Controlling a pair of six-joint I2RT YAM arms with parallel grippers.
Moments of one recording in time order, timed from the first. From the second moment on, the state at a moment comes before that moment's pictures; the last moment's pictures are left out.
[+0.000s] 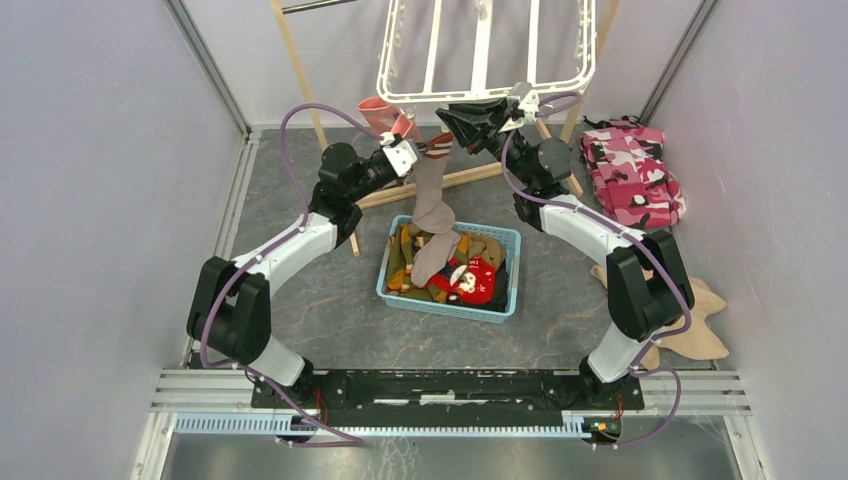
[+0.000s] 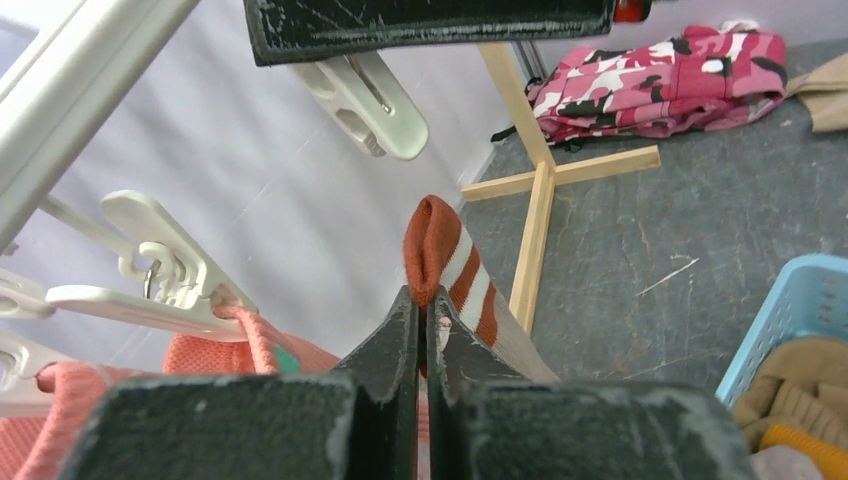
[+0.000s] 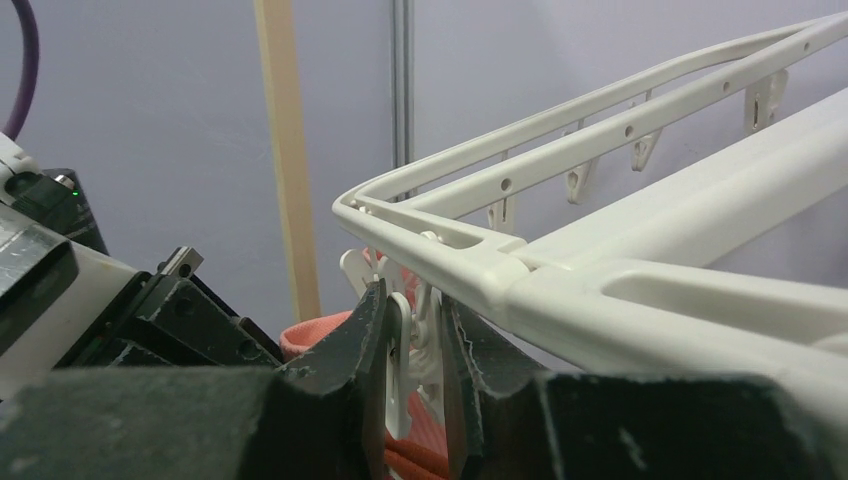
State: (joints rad) left arm -0.45 1.53 1.05 0.63 0.54 0.45; right arm 0.45 1.70 1.19 1.10 -0.47 0.25
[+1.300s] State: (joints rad) left arm -0.36 1.66 1.14 0.91 0.87 0.27; right arm 0.44 1.70 1.19 1.11 -0.54 0.27
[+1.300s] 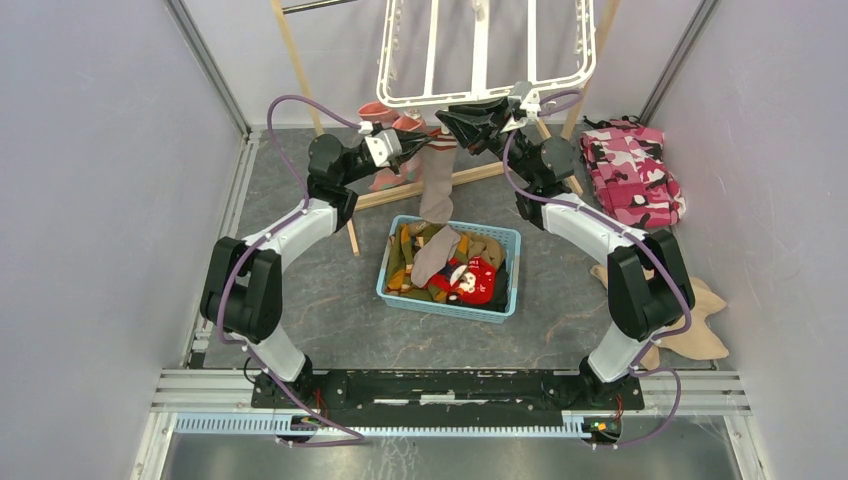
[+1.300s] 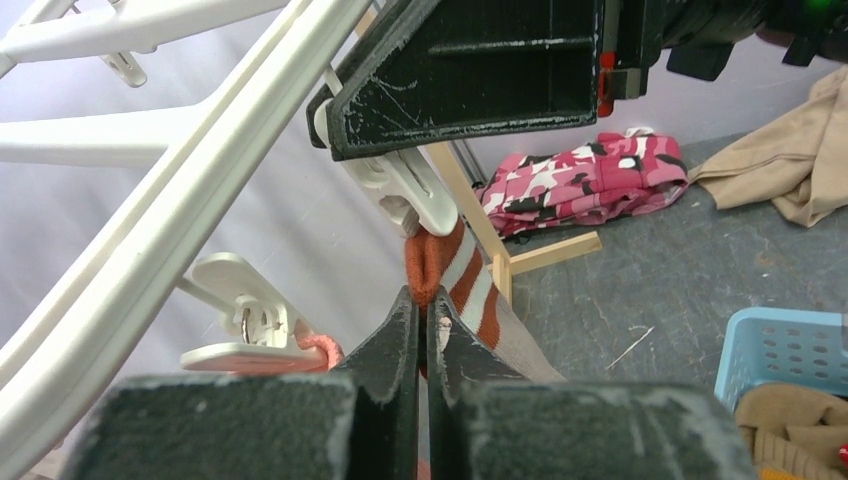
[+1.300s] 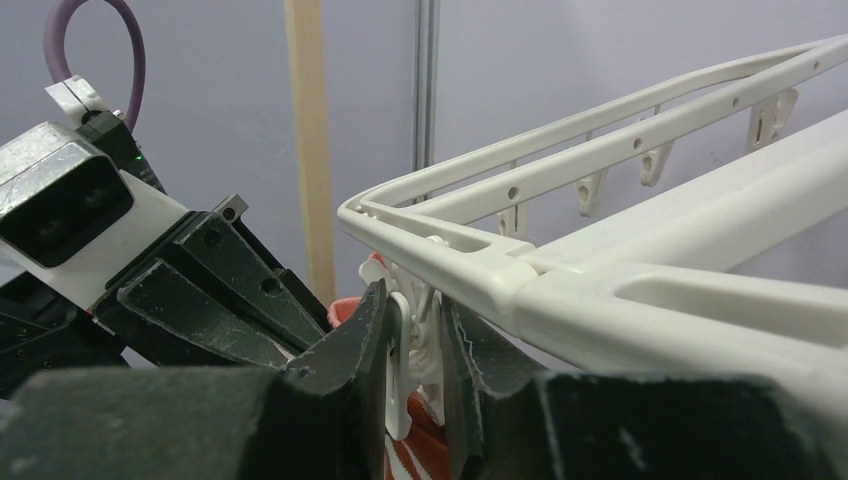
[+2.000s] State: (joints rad) left arm -0.35 1.70 1.16 1.11 0.90 -0.08; right arm 0.44 1.70 1.19 1.11 -0.55 0.27
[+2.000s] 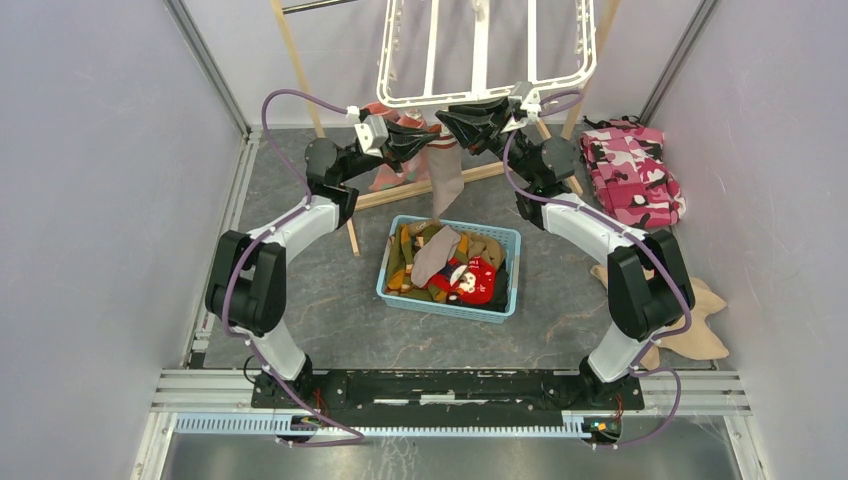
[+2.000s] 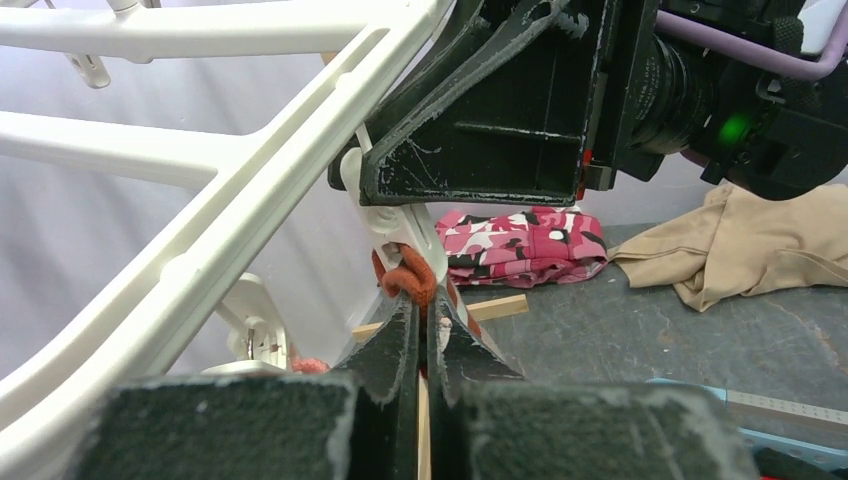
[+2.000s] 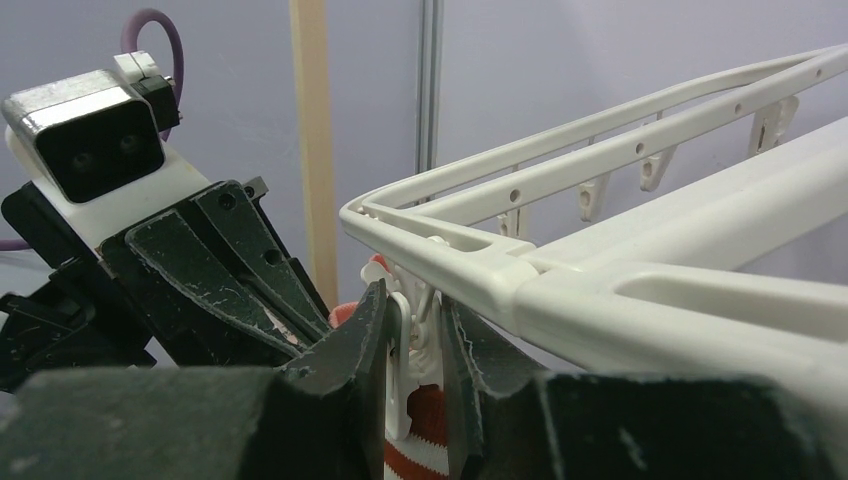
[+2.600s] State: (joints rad) left arm -0.35 1.73 1.18 1.13 0.91 -0.17; right arm 0.43 1.70 1.19 1.12 -0.57 0.28
